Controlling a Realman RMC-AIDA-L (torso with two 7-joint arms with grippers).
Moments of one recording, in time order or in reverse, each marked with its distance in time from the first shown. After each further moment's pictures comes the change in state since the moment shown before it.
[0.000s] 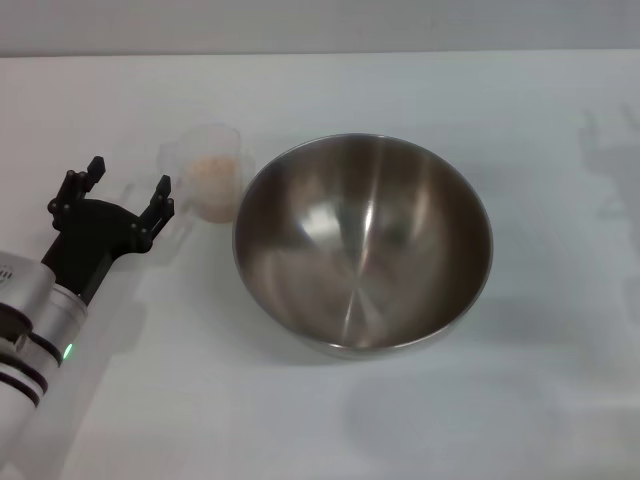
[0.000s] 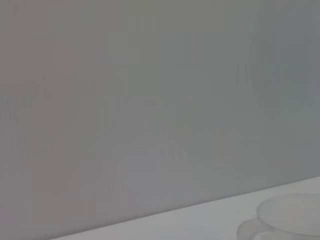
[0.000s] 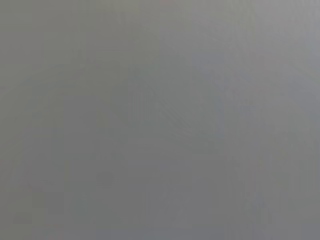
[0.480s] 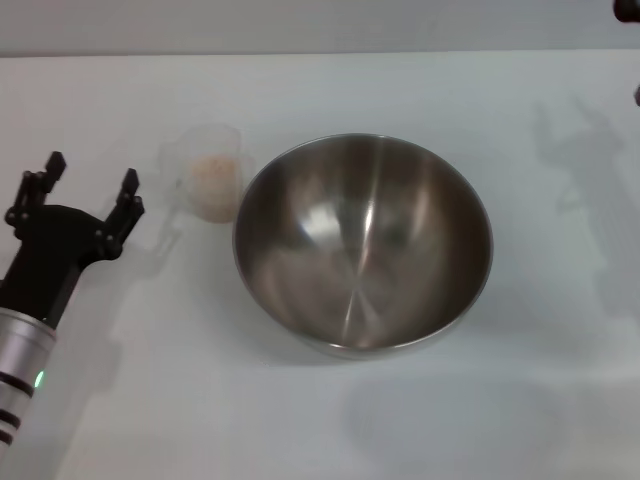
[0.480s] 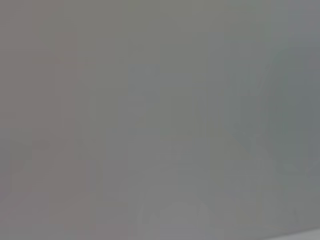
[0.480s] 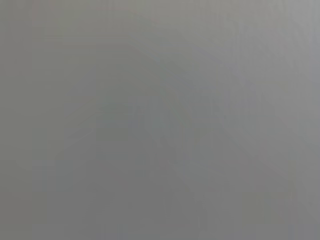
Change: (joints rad) left arm 0.091 0.000 0.023 -0.004 0.007 0.209 -0.009; right arm 0.038 -0.002 -0.081 -0.065 0.000 0.021 0.003
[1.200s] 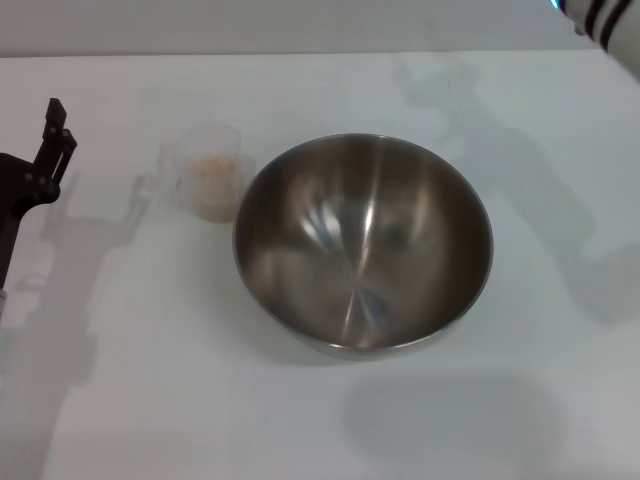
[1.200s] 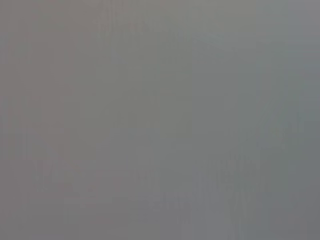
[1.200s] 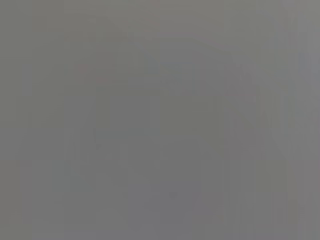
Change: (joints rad) left arm -0.007 0.003 -0.133 0.003 -0.004 0.159 0.007; right arm -0.054 0.005 0.120 -0.984 -0.010 1.329 -0.431
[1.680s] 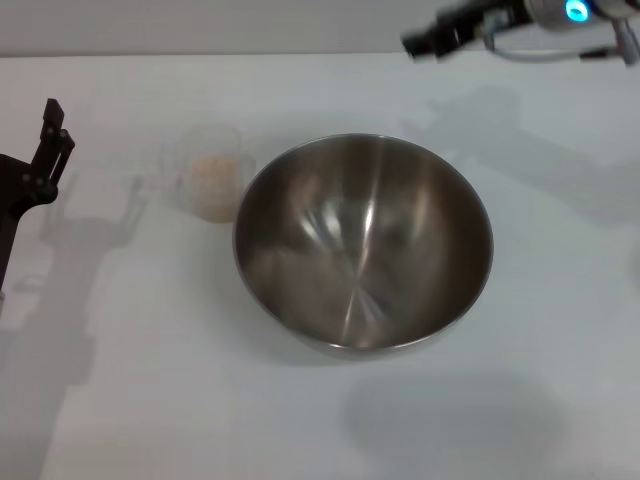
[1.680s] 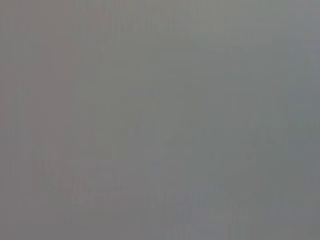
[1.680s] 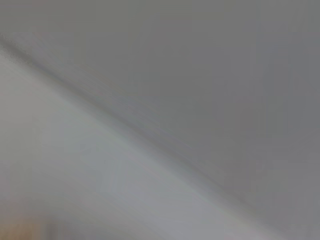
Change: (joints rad) left arm 0.003 0.000 -0.002 -0.001 -0.003 0.006 -0.007; right arm 0.327 -0.004 0.403 -0.098 0.010 1.282 0.096
